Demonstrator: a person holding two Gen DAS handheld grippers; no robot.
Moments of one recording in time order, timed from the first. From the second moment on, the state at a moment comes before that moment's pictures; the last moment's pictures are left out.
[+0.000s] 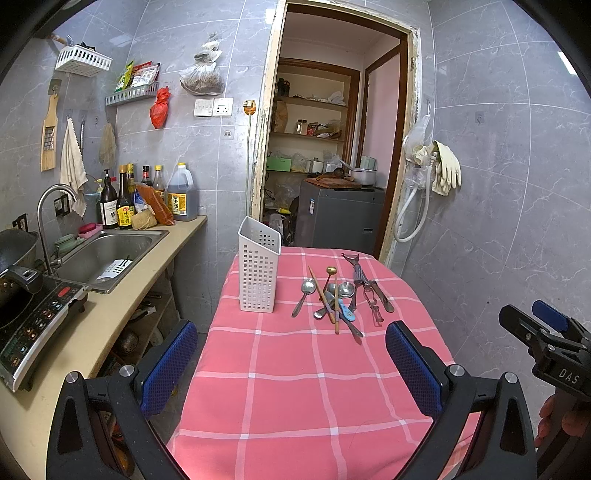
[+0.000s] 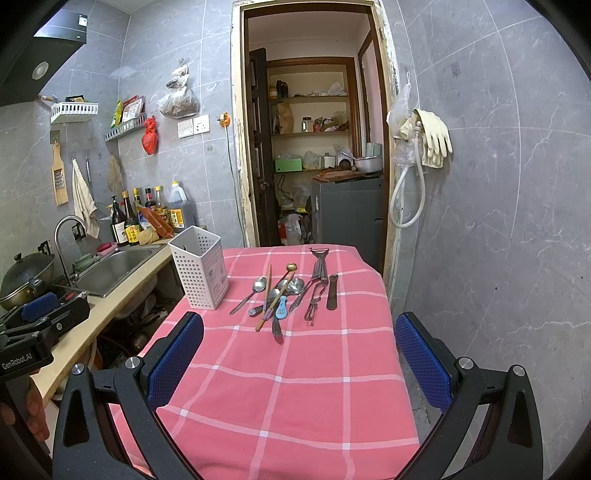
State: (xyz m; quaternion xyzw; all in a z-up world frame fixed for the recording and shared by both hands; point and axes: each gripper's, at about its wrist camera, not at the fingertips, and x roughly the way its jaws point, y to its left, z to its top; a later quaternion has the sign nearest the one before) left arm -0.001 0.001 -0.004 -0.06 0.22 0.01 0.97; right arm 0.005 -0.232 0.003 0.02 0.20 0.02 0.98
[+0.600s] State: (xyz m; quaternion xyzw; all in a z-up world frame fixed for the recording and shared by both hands) left arm -0.001 0.002 -0.004 -0.06 0.22 0.01 0.97; right arm 0.006 -0.231 0.003 0.02 0.20 0.02 0.98
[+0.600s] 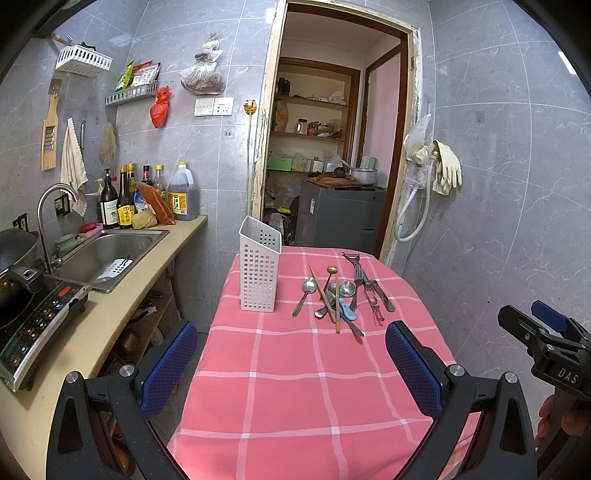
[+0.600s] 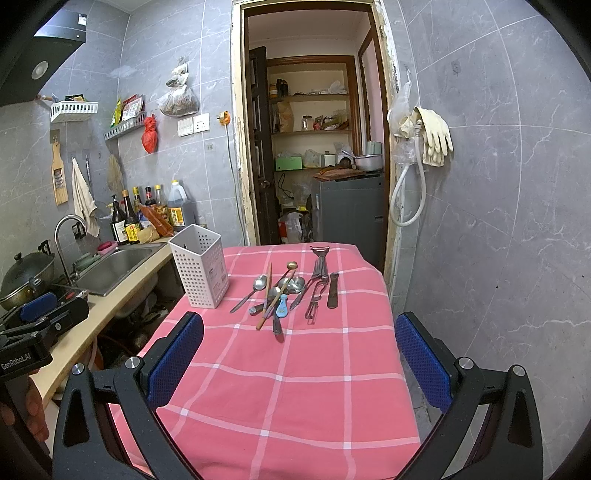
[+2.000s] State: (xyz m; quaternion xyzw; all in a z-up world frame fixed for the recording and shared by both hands) left arm 0.083 -0.009 0.002 -0.05 0.20 0.01 0.98; right arm 0.089 -0.248 0.008 0.02 0.21 0.01 0.98
